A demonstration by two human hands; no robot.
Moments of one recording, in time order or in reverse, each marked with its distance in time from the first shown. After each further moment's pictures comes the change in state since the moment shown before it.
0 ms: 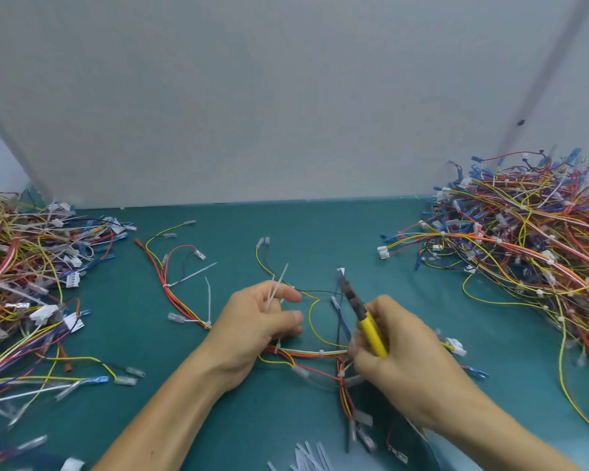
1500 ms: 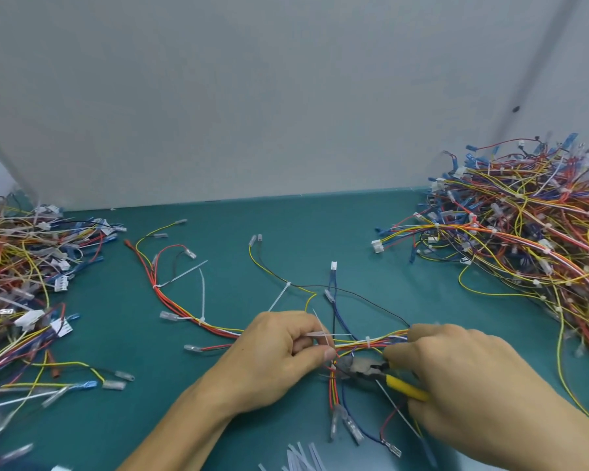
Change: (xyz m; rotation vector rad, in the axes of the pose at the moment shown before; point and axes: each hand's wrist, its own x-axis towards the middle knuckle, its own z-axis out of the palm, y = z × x) left_hand -0.018 0.001 0.016 0.763 -0.279 0.405; right_hand -0.022 0.003 -0.043 -0.944 -0.299 -0.158
